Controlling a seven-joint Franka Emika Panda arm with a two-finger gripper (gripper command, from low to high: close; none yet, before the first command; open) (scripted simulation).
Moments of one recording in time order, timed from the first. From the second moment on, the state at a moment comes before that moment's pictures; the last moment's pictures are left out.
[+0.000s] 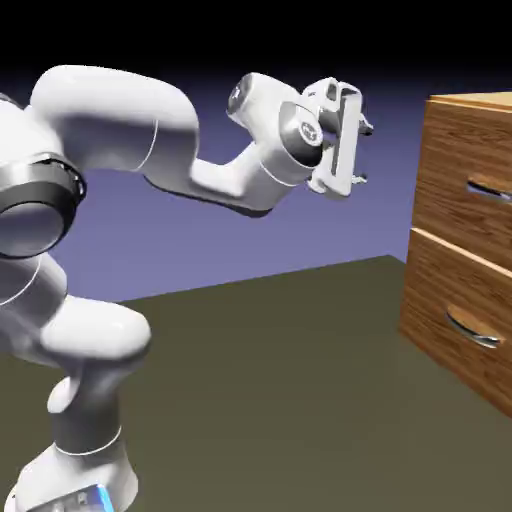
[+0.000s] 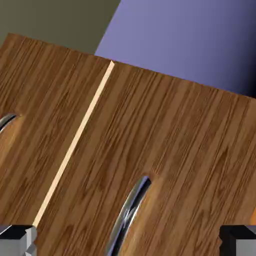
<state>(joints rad) 0.97 -0.63 -0.86 -2.28 -1.36 2.89 -0.42</state>
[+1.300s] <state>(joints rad) 2.12 -0.75 -1.87 -1.58 -2.85 2.75 -1.76</state>
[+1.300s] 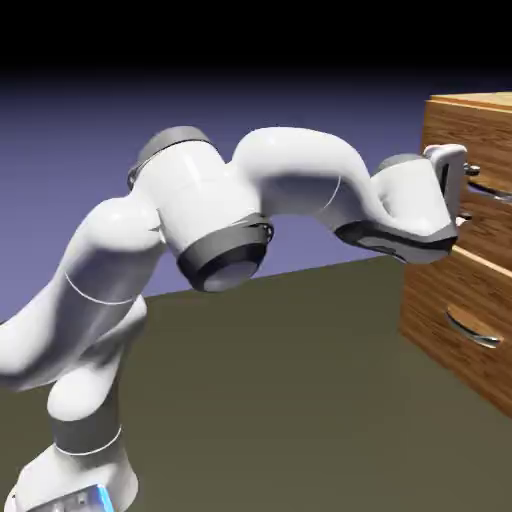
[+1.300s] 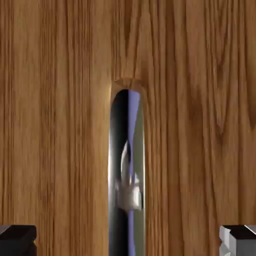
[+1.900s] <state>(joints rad) 1.83 -0.64 -1.67 -1.87 -2.89 2.68 -1.65</state>
